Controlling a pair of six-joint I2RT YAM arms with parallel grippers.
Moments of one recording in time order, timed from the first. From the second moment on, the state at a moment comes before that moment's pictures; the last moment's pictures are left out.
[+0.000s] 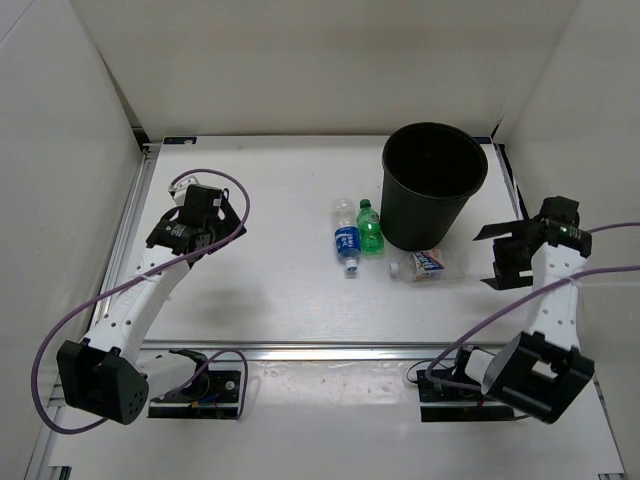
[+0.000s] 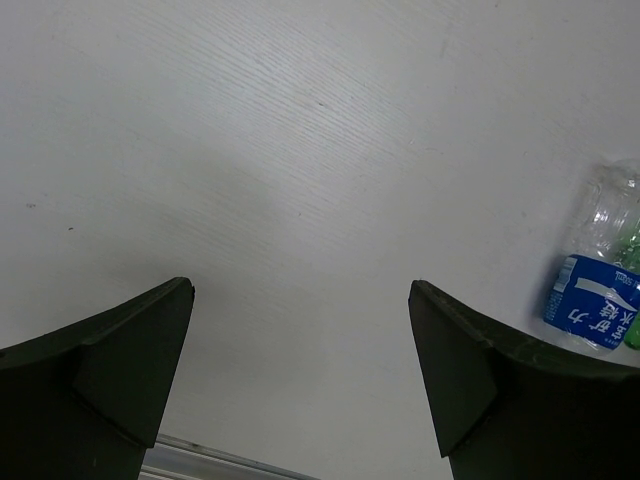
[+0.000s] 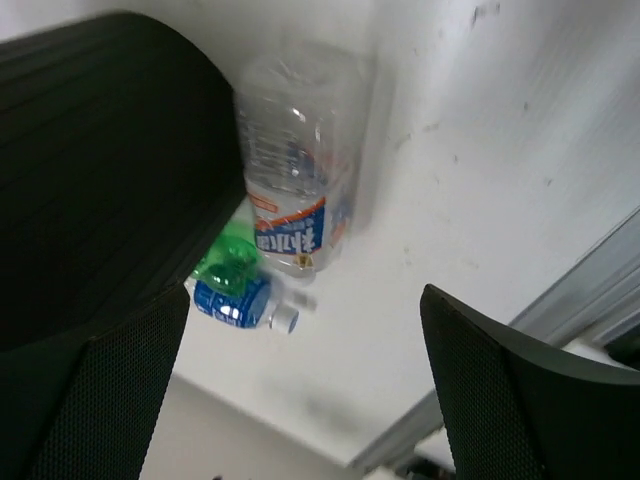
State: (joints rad) left arm -0.29 1.17 1.06 -0.76 -0.32 -0.71; right arm -0.40 1.14 1.09 -1.08 -0.18 1.00
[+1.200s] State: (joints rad) left arm -0.27 1.21 1.04 -0.77 -0.31 -0.70; right arm -0.30 1.86 1.18 -0.90 -0.32 1.05
